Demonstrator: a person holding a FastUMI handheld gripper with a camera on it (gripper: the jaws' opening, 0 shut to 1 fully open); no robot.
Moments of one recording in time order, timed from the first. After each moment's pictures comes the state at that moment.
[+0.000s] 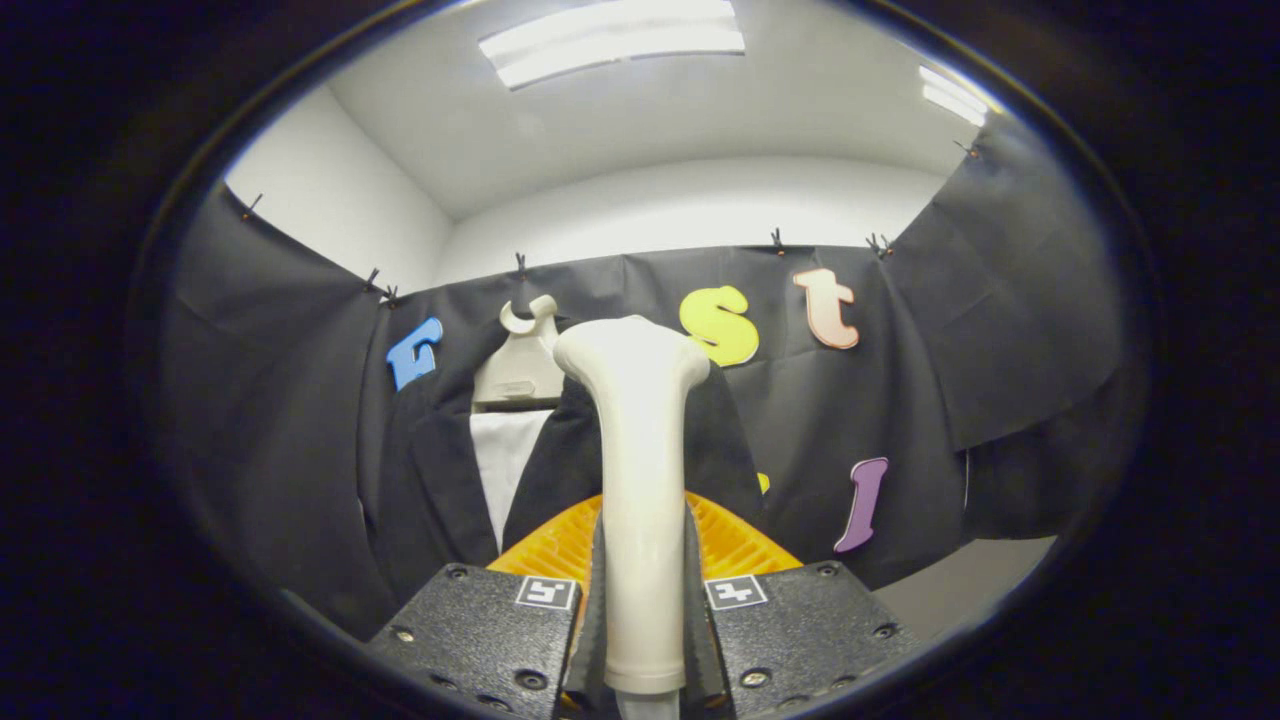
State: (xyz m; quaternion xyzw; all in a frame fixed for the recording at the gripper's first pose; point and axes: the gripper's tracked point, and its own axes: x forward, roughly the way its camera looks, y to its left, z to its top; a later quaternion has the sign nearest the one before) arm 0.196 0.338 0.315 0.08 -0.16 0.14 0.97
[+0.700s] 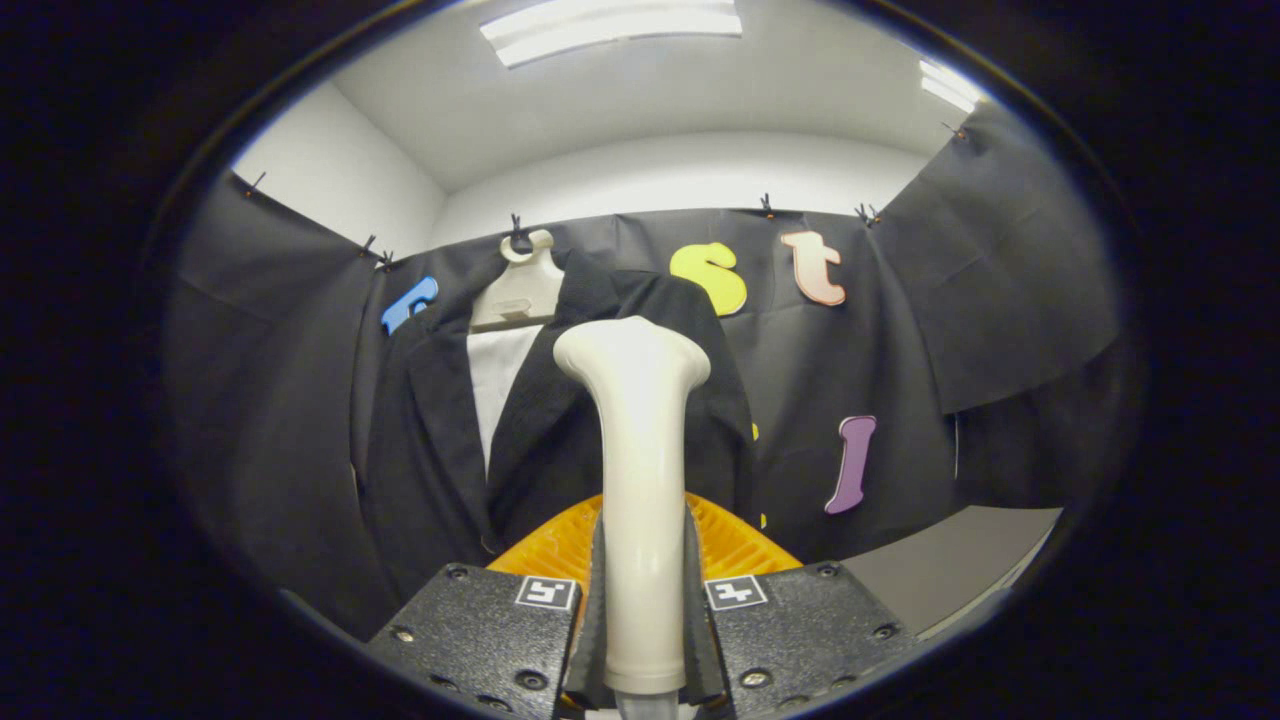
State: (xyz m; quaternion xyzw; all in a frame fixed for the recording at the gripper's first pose) arm 0.191 0.331 0.230 0.08 -0.11 0.13 0.98
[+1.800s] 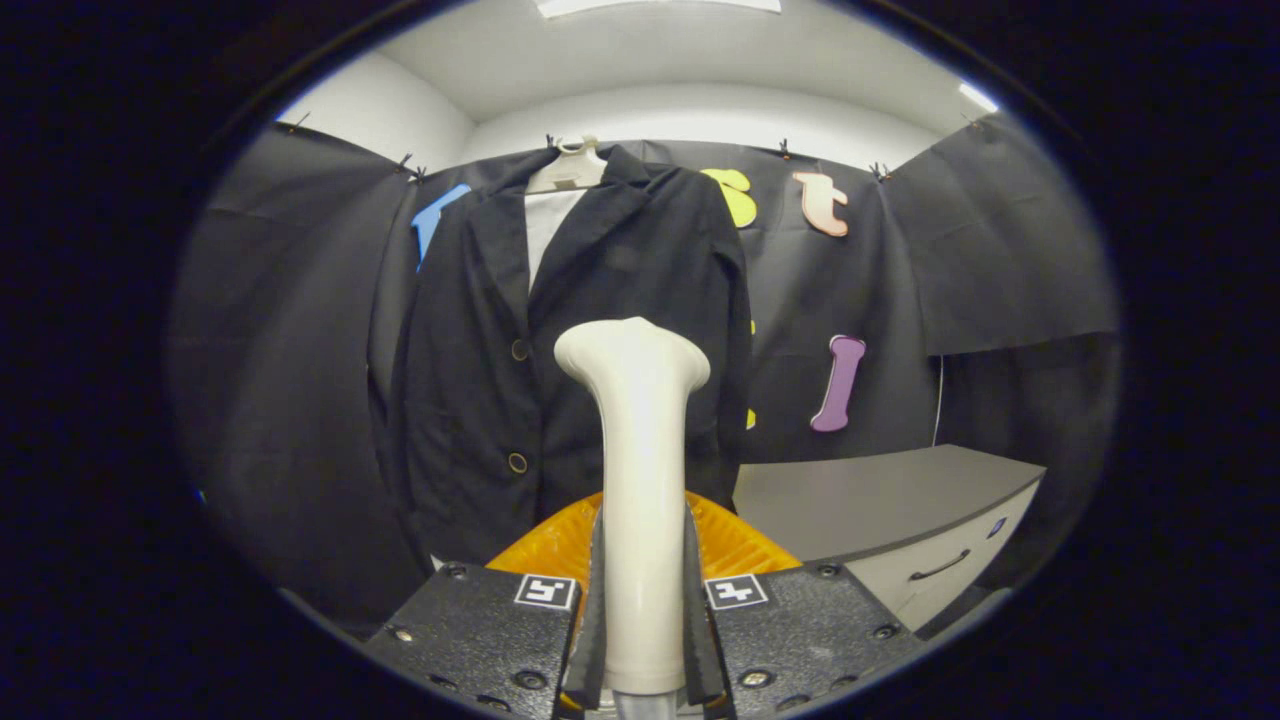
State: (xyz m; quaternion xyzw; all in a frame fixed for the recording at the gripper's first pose) arm 0.128 0.325 0.069 0.01 0.00 0.12 0.99
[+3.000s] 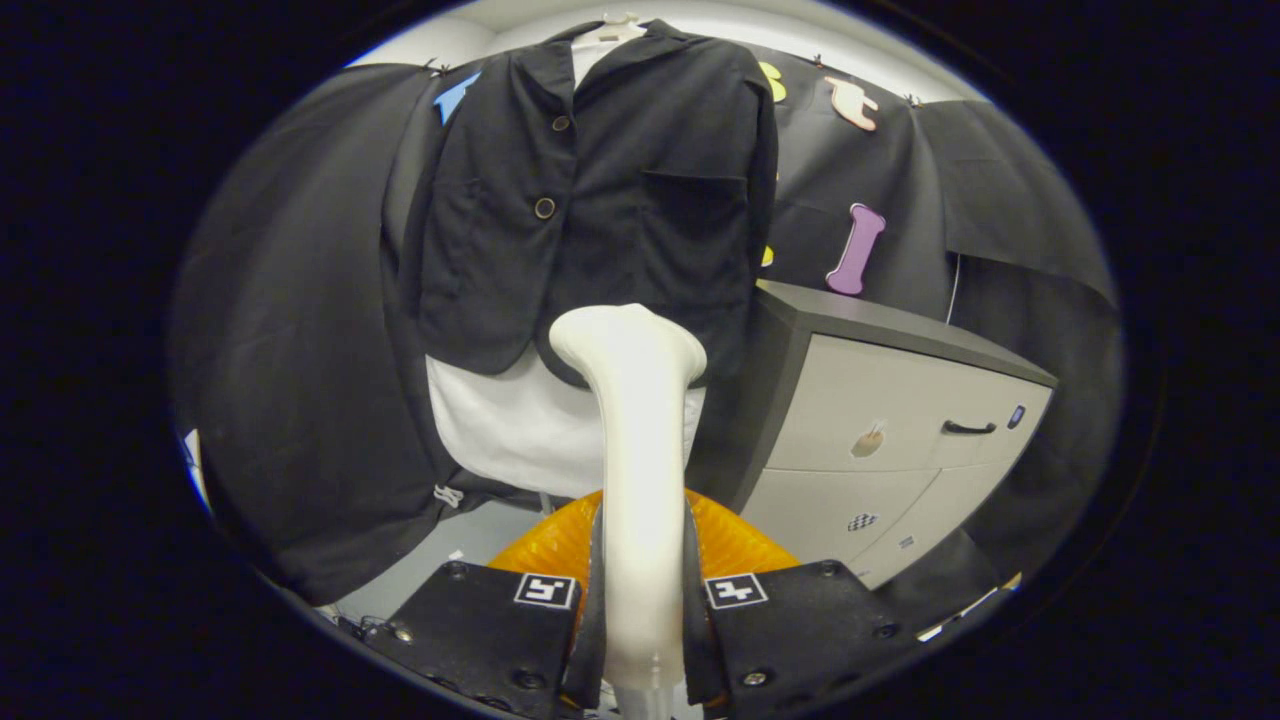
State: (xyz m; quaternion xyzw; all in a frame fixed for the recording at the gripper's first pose) arm 0.074 0.321 -0.099 -0.04 0.17 0.13 0.98
